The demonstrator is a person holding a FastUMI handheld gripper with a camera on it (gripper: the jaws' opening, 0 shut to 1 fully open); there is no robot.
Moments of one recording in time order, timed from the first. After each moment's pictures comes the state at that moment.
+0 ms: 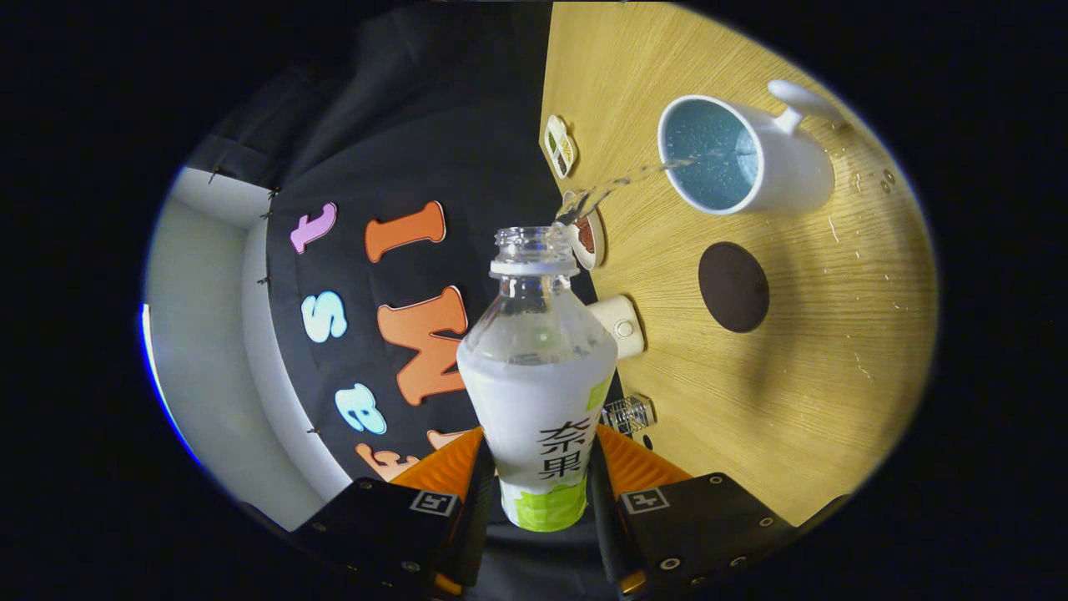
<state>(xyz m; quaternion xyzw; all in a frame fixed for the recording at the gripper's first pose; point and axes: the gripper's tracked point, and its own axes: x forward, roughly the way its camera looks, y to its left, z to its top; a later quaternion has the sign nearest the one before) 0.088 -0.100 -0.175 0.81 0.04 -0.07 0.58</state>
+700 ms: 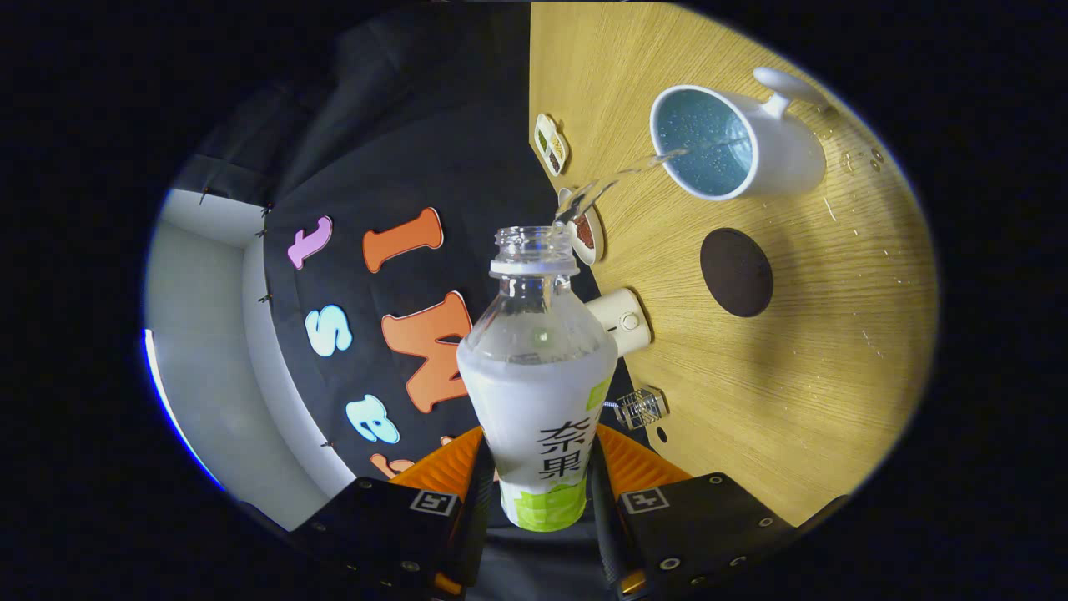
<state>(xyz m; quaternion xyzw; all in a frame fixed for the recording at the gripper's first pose) 0.088 -0.104 -0.161 0.83 0.04 -0.07 0.55</state>
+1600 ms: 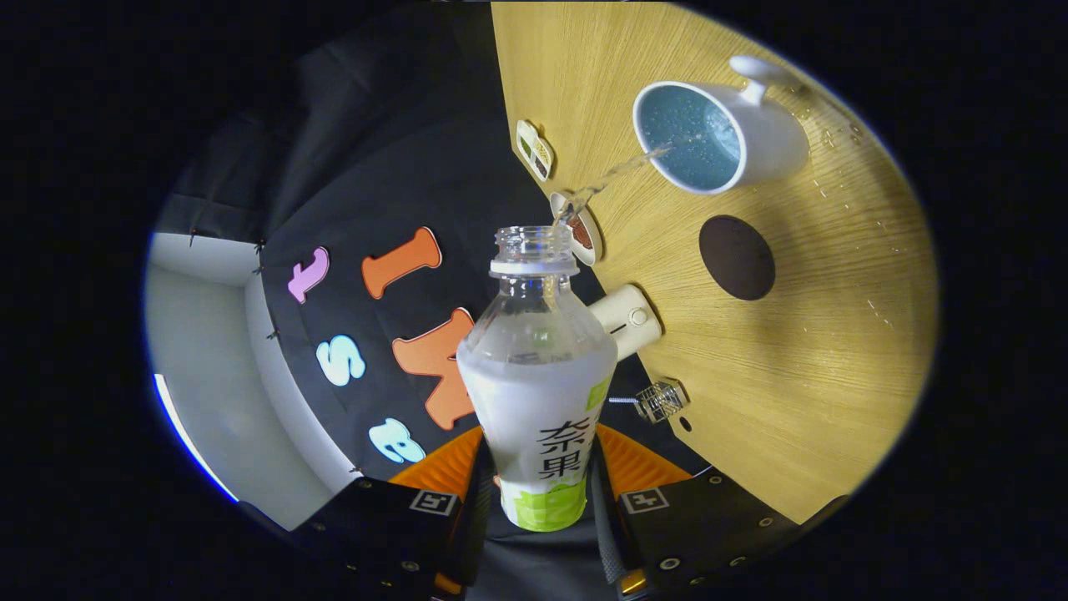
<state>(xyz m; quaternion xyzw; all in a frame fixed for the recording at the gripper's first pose) 0.088 -0.123 -0.151 0.86 0.02 -0.07 0.50</state>
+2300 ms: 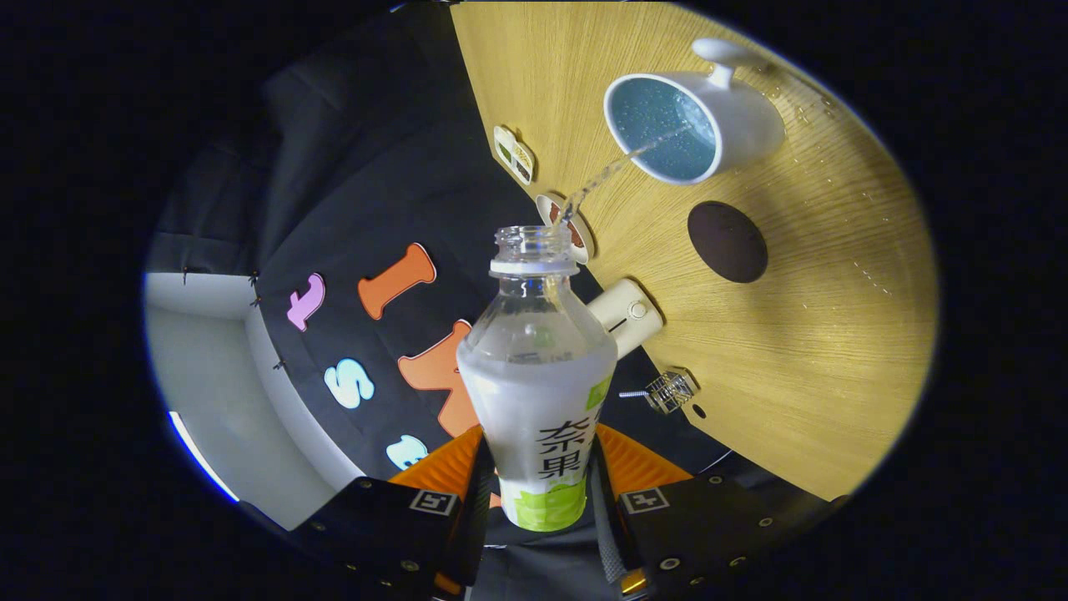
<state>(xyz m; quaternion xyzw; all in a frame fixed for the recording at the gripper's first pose) 0.088 -0.128 -0.149 0.89 0.02 -0.07 0.45</state>
